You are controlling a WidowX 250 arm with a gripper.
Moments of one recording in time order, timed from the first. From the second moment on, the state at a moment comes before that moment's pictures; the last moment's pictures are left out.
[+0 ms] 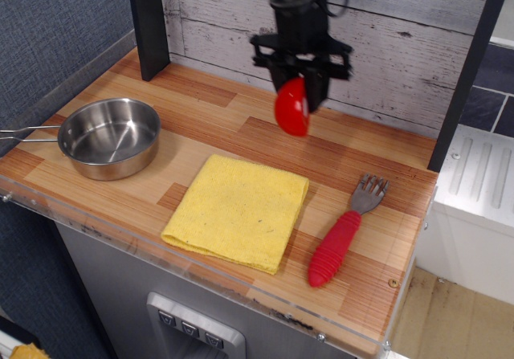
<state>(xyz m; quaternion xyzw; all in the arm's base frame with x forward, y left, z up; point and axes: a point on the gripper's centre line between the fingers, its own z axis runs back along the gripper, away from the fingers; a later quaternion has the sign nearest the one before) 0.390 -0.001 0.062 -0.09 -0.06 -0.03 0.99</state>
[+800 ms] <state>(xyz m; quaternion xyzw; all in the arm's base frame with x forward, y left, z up) 0.344 0.124 0.095 0.03 -0.08 -0.04 1.00</state>
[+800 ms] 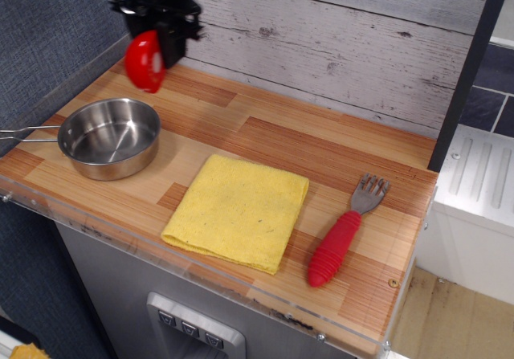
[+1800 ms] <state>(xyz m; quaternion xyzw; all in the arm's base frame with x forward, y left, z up) 0.308 0.165 0.042 0.06 0.00 -0.03 1.00</state>
